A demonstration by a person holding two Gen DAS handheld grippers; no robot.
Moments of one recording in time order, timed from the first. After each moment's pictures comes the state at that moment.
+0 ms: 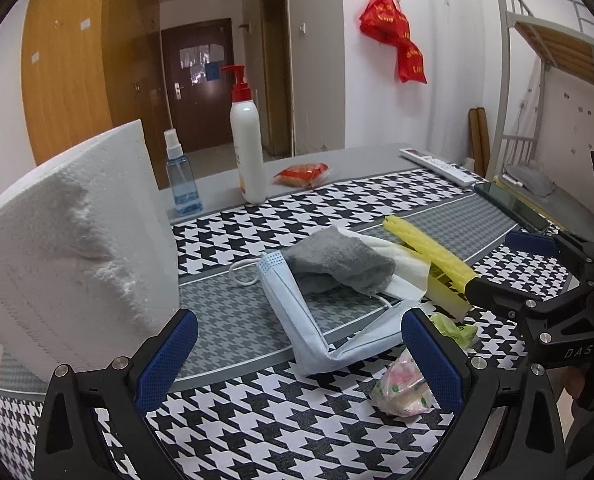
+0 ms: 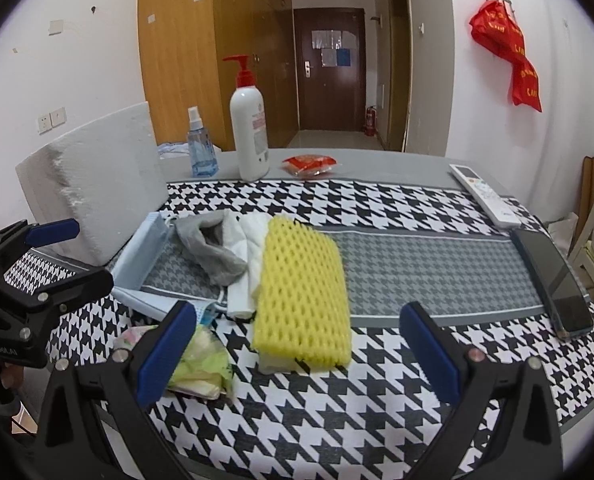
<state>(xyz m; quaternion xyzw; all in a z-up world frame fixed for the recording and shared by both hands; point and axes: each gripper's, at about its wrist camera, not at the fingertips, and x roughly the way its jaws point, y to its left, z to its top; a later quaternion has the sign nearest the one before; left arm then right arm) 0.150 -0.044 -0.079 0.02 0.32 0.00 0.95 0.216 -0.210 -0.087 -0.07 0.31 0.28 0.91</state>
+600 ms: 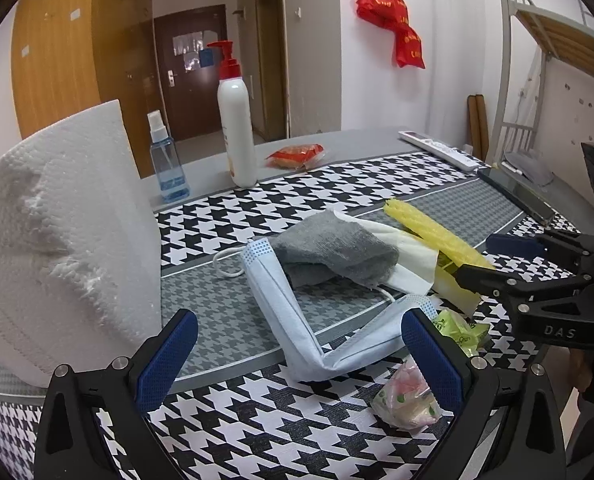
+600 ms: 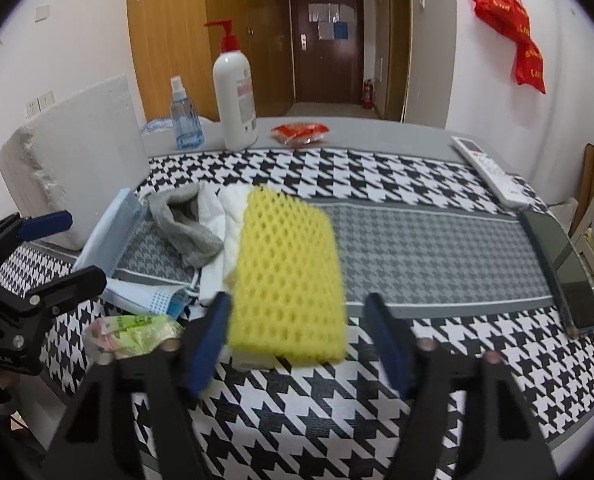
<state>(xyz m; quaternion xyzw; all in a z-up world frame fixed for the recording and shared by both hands) 0.169 -0.046 -0.094 0.02 0.34 -0.01 0.94 0.236 -0.206 -0.102 -0.08 0.36 0.27 0.89</state>
